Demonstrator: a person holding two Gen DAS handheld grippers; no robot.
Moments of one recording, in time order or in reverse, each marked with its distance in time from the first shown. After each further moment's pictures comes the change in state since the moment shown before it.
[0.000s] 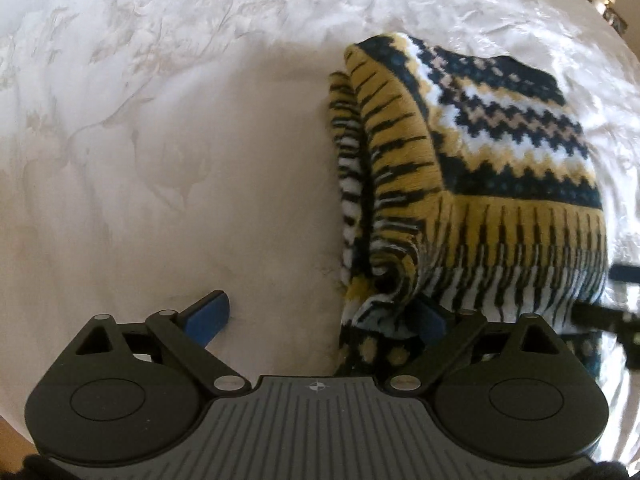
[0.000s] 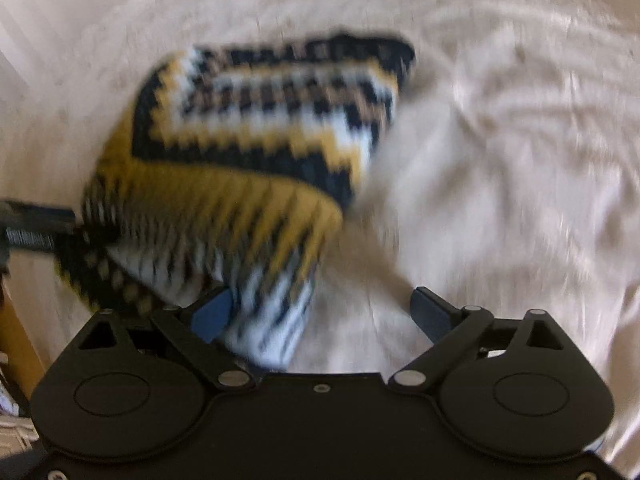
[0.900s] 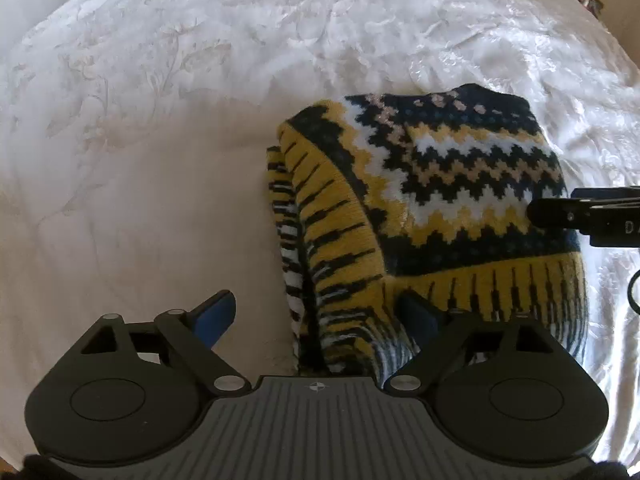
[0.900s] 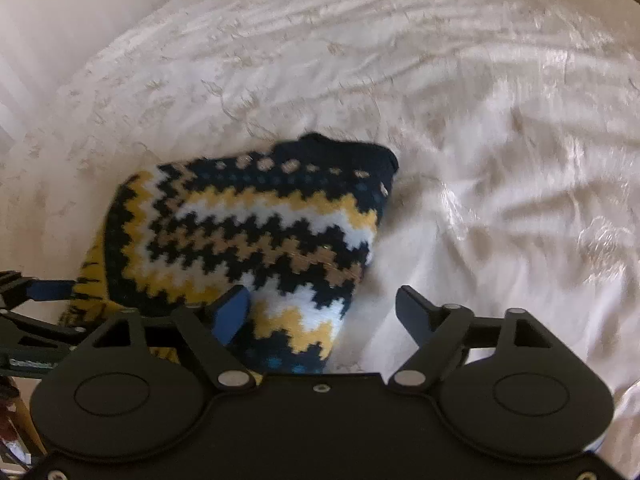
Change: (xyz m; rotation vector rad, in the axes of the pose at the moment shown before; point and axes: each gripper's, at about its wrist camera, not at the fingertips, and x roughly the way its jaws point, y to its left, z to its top) left arm 0.001 -0.036 0.047 0.096 -0.025 -0.017; right arm 0.009 -0.019 0.083 0.084 -0.077 -0.006
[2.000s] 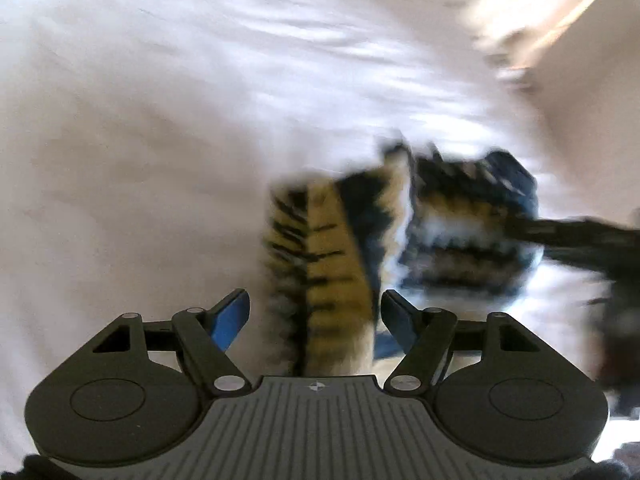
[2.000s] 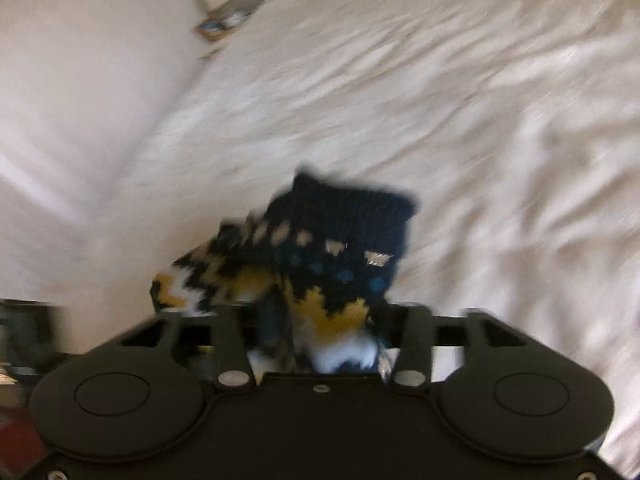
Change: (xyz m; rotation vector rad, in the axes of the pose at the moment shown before) left arm -0.031 0.067 0.018 -0.138 -0.113 -0.284; right arm -0.066 0.011 0.030 0.202 -0.119 0.144
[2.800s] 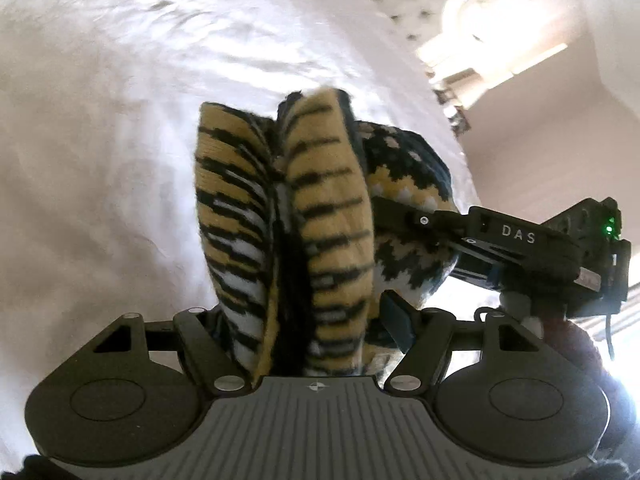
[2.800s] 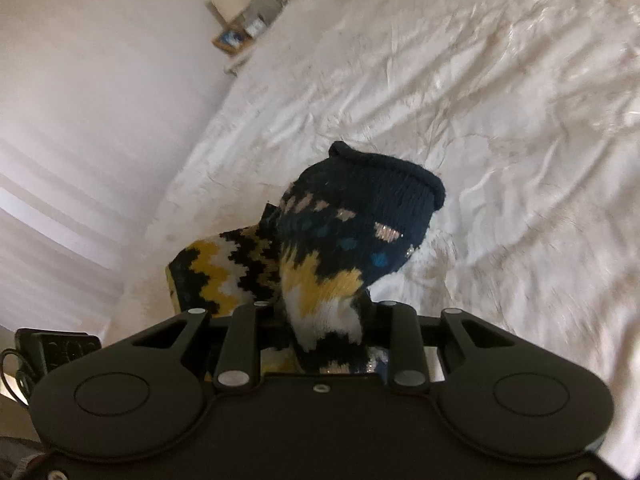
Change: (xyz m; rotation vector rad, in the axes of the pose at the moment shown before) left arm -0.002 0.043 0.088 -0.089 0.012 -0.430; right arm 0.083 0.071 0.076 0.104 0.007 0.229
